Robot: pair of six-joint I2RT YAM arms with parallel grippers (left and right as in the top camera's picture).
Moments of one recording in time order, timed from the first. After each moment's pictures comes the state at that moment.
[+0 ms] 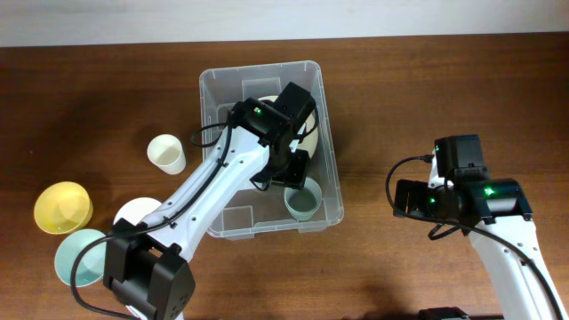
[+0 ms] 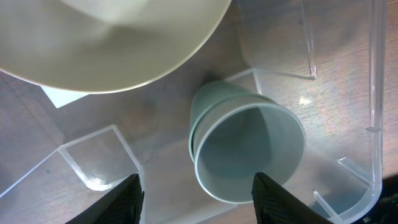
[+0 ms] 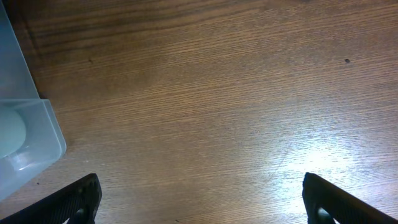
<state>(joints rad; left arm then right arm) -0.61 1.86 1.71 -1.28 0.11 -0.34 0.04 1.18 1.00 -1.10 0.02 0.24</state>
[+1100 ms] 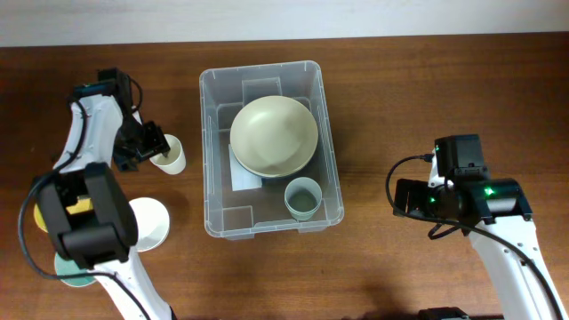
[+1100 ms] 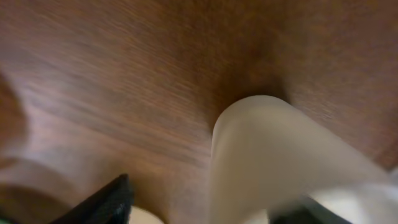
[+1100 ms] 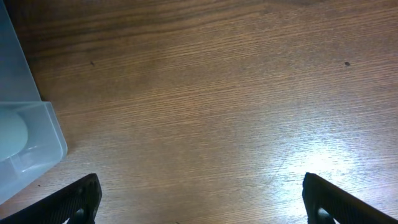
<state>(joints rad) 0.19 2.14 1.71 -1.18 0.02 -0.27 0.04 1.18 1.00 -1.09 0.03 0.24</state>
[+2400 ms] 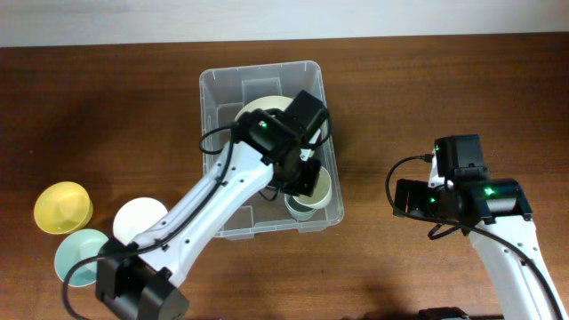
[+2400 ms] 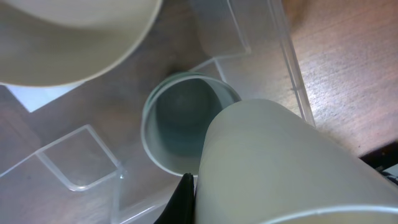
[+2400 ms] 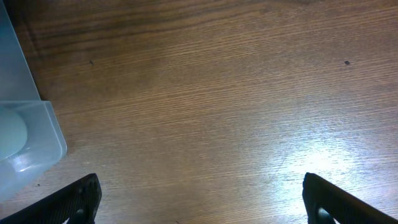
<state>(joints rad) -0.69 1.80 1.69 -1.27 0.13 -0.34 0.04 1.18 1.00 -1.09 0.02 0.24</state>
